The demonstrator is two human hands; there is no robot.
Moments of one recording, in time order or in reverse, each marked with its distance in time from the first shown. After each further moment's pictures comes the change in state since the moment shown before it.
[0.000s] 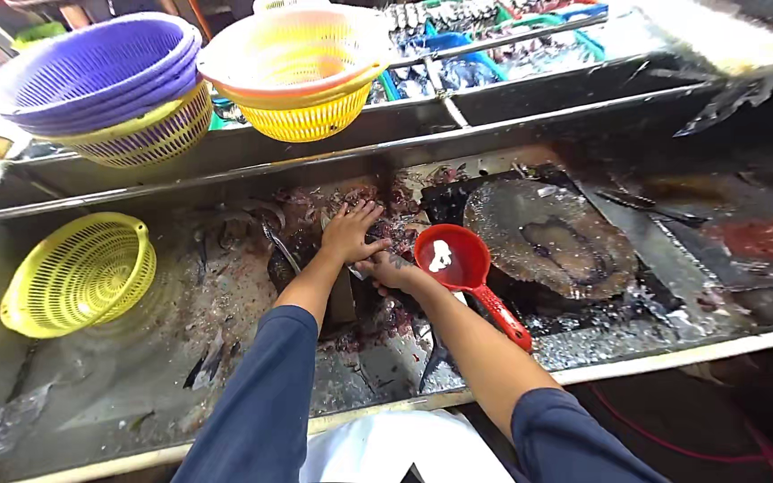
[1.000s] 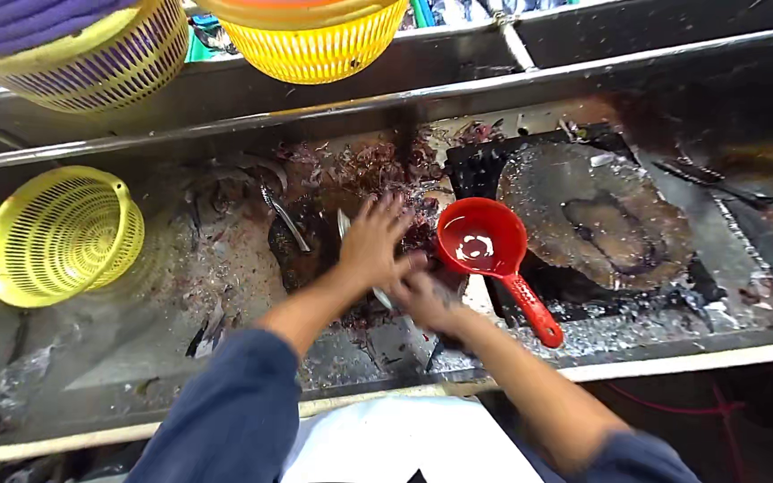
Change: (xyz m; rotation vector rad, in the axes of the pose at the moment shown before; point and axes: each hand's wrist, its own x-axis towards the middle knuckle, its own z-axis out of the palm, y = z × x) left_hand -0.069 0.050 0.020 -0.065 0.075 0.047; right_hand -0.056 0.067 0.044 -0.064 0.030 -0.193
